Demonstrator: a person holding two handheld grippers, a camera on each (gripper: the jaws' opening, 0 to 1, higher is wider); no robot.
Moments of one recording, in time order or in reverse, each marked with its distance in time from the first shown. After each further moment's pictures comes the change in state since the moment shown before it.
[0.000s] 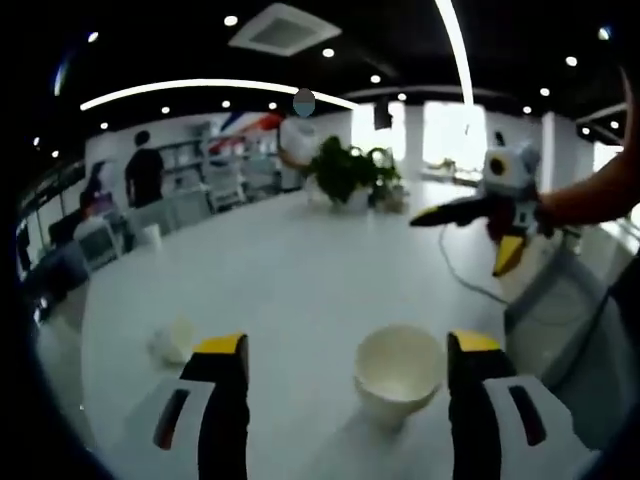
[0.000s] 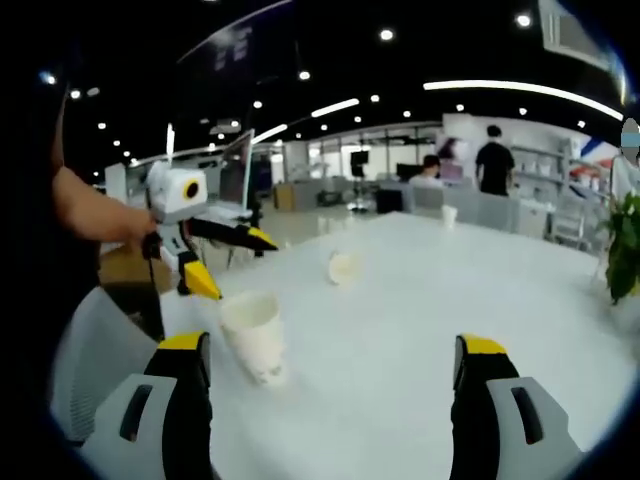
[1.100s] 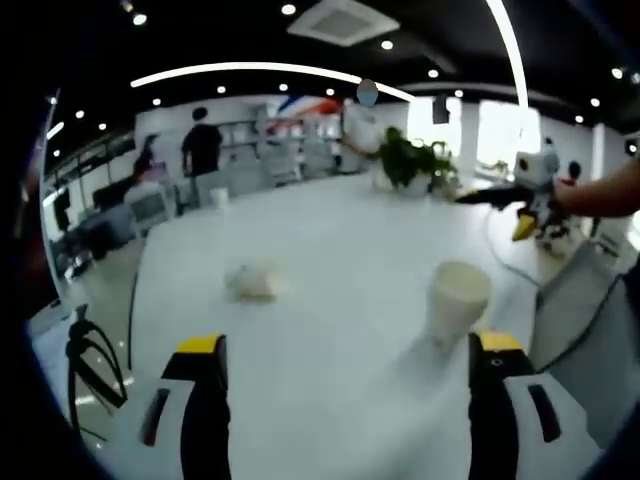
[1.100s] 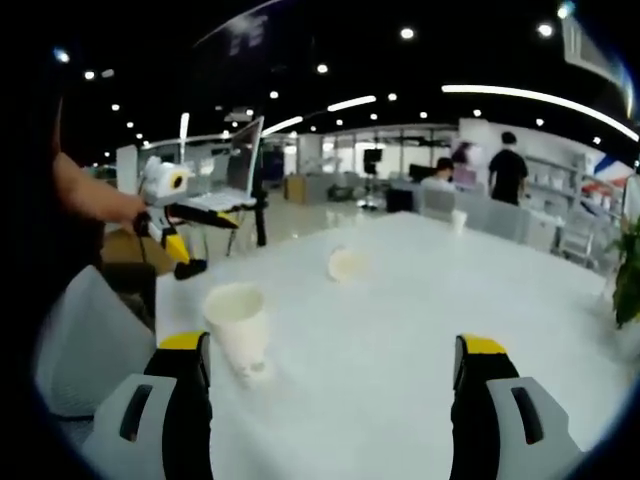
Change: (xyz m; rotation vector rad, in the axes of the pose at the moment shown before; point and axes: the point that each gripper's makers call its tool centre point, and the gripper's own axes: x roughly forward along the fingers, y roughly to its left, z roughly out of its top) left arm -0.075 0.061 -0.057 -0.098 0.059 0.208; right arm 0.022 -0.014 -0.009 -0.070 0.028 0.038
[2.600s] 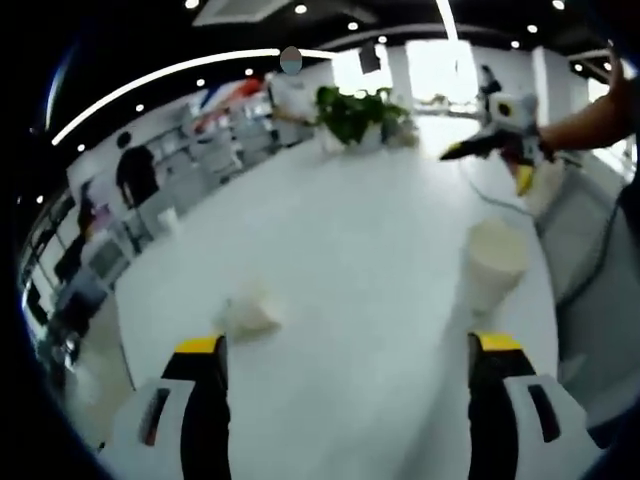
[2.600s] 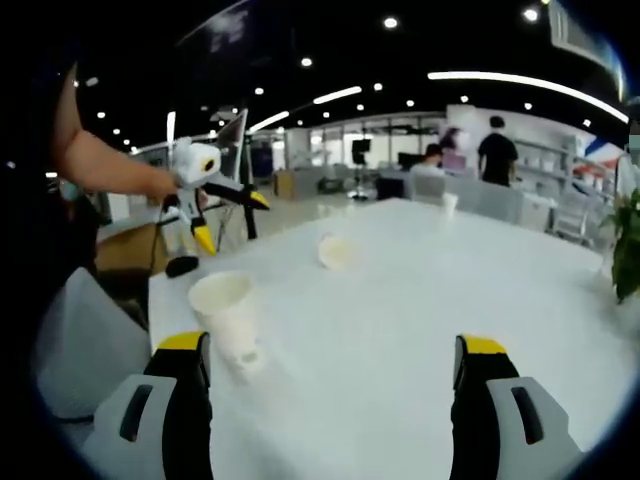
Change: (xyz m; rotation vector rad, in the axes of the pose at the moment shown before) left arm 0.067 0.028 0.017 0.332 0.182 -0.195; right arm 0.001 -0.008 -0.024 0.065 0.034 -0.036
